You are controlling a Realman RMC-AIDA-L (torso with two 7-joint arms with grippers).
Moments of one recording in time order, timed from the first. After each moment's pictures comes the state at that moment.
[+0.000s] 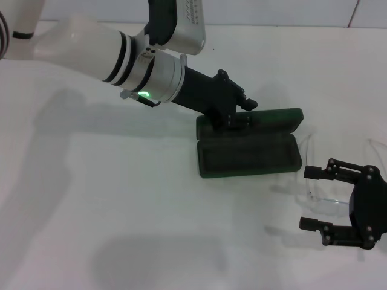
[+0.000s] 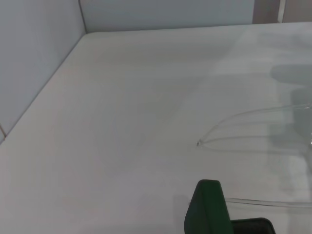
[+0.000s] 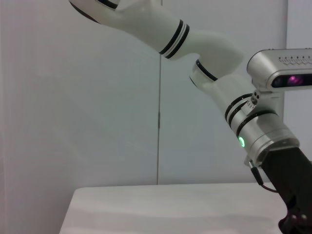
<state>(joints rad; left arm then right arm) -1.23 -2.09 2.85 -0.25 0.10 1.24 -1.07 0.37 2.00 -0.92 -0.46 -1.69 -1.78 0.77</state>
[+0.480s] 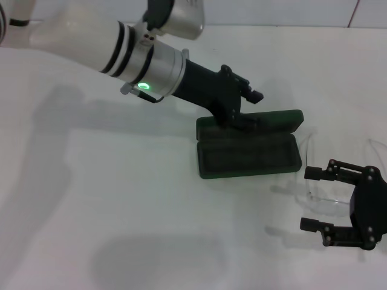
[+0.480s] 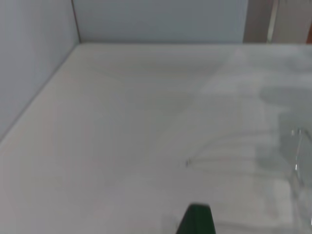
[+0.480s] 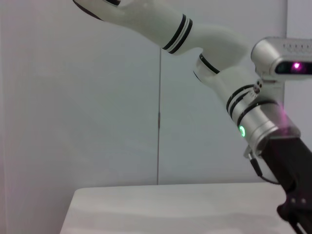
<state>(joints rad) -1.25 -2.09 2.85 -0.28 0.09 1.32 -1.13 0.36 2.00 -0.92 -0.46 -1.69 -1.79 0.77</state>
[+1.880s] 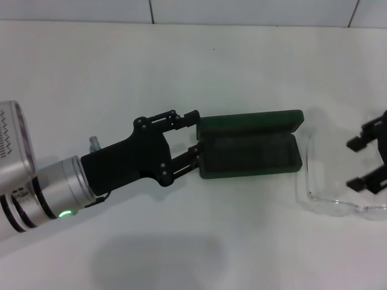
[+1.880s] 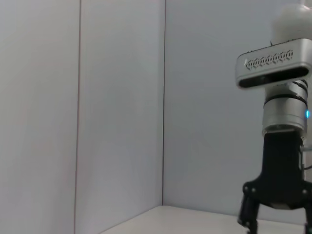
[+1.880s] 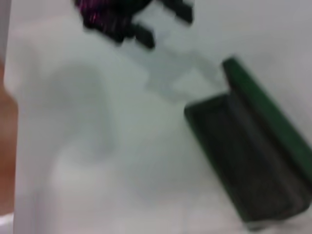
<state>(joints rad) -0.58 -2.09 2.84 -0.13 -0.50 1.66 -0.60 0.63 2.01 -1.06 -1.38 -2.42 -1.90 1.90</state>
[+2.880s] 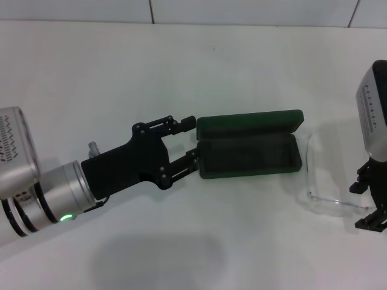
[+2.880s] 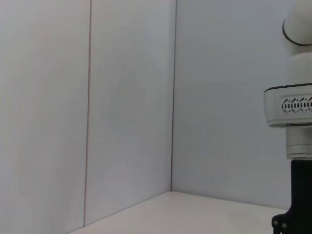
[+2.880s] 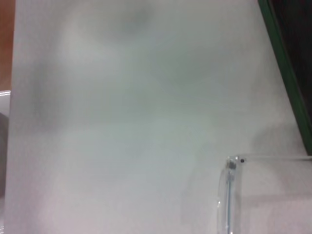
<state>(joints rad) -0.56 -2.09 2.84 -0.12 -0.50 1.62 -0.60 0.59 2.02 -1.46 -1.38 -2.59 -1.78 1.96</state>
